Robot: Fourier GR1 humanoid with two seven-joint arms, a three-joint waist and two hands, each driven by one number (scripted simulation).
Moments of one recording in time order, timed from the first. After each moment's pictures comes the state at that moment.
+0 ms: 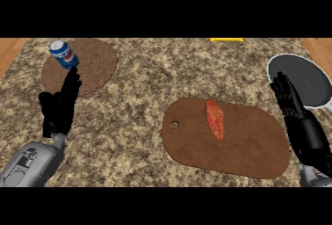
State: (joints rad) left arm -0.30 0.46 -0.30 -1.34 0.30 0.45 0.05; right arm -0.07 -0.46 0.21 -1.69 -0.18 -0.22 -0.19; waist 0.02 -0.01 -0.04
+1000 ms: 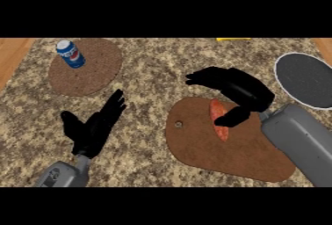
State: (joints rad) left arm -0.18 0.32 -0.40 -1.46 0.48 0.19 0.09; right arm -0.67 -0.53 0.57 -1.32 0.35 0.08 -0.31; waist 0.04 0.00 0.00
